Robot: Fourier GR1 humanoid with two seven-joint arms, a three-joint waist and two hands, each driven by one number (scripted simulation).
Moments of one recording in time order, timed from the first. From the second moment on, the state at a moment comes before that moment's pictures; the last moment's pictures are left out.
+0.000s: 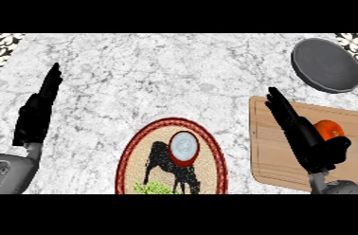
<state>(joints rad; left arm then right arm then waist) -0.22 0.55 -0.20 -1.39 0.13 0.33 0.00 -0.07 -0.47 0.31 -1.63 -0.33 -0.14 0.04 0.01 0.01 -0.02</state>
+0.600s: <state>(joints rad) -0.23 0.47 -0.31 -1.47 0.20 0.18 0.06 -0.25 -0.82 0.20 -1.22 -0.17 0.17 -0.13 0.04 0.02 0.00</state>
